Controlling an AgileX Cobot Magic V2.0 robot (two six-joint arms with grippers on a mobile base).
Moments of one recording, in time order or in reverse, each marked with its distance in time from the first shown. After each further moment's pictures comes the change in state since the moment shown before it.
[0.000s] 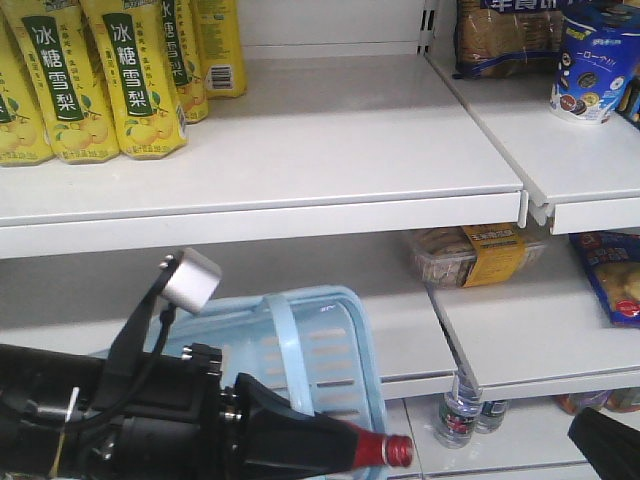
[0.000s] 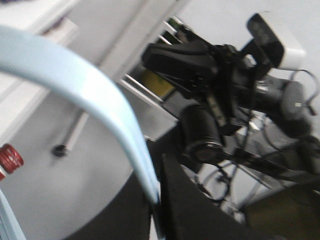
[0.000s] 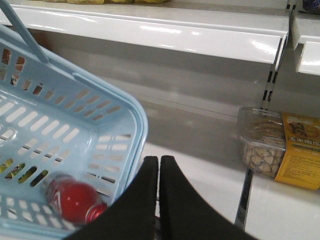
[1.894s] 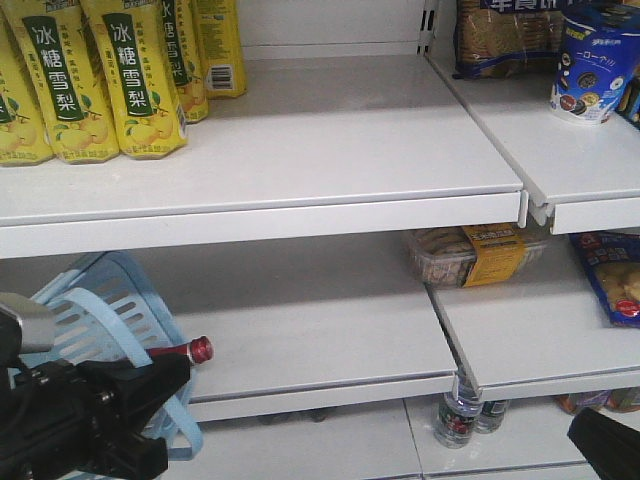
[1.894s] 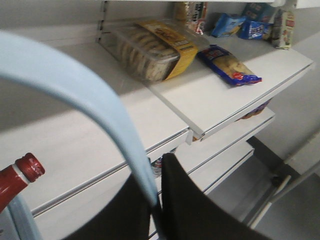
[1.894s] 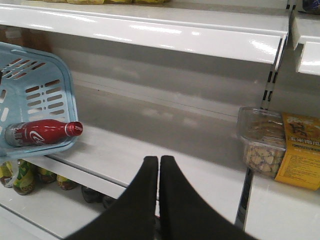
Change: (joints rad) left arm 0.000 -0.266 0.363 -1.157 0.697 1.246; right arm 0.000 0.000 0.000 0.000 0.001 0.000
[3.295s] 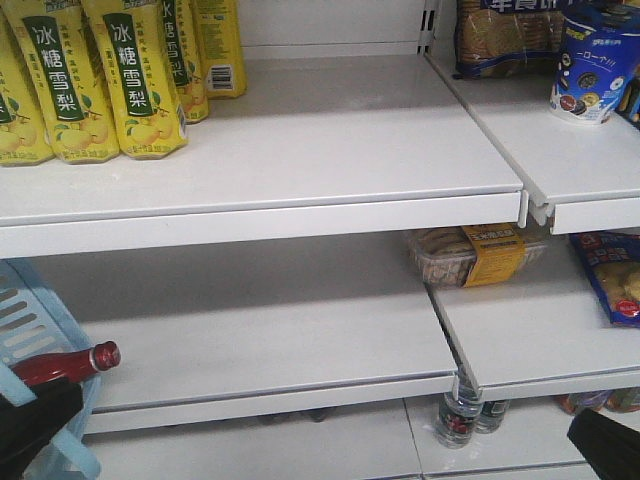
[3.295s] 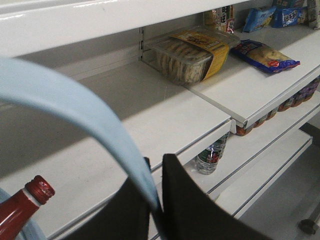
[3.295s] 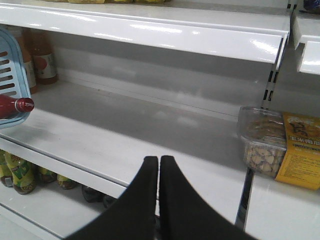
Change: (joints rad) left arm 0.000 -0.425 0.008 -0.349 0.403 0.573; right arm 0.000 0.000 0.000 0.000 0.002 0.000
